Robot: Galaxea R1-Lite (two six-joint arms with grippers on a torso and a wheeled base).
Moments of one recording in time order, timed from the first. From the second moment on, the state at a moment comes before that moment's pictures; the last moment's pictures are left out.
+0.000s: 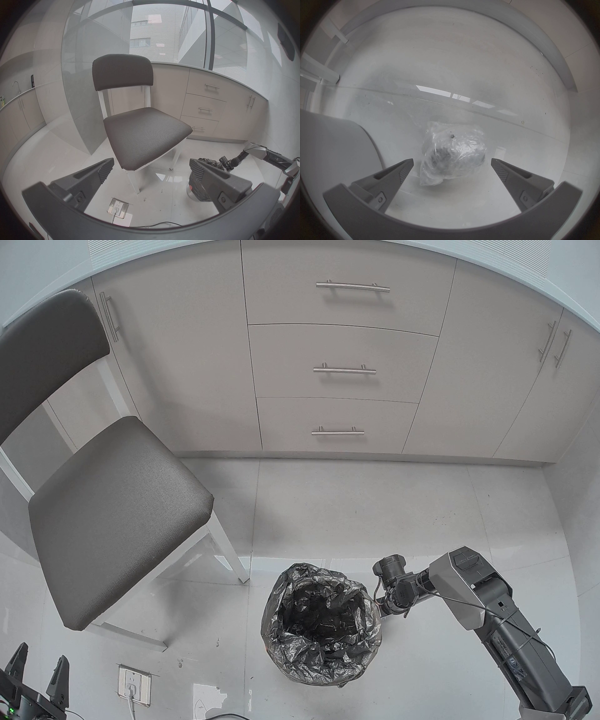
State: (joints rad) left arm -0.10 0.10 -0.04 0.05 0.18 -0.14; right arm 0.31 3.09 -2.00 -0.01 -0.26 0.04
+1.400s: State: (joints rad) left arm -0.10 0.10 -0.04 0.05 0.18 -0.15; right arm 0.28 3.04 -2.00 0.04 -0.34 -0.01
